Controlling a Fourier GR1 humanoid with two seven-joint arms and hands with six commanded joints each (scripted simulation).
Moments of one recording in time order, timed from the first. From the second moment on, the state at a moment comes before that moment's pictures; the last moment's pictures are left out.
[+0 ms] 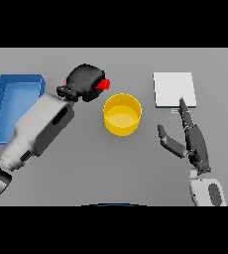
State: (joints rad) left arm -0.89 0.28 -0.57 -0.95 -0.69 -0.16 0.11; right arm 0.07 -0.07 0.11 -1.70 0.21 -0.02 -0.07
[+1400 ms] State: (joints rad) left arm -1.28 0.25 -1.12 -0.73 -1.28 -0.28 -0.19; right arm 0.09 -0.05 0.10 -1.70 0.20 -0.04 -0.11
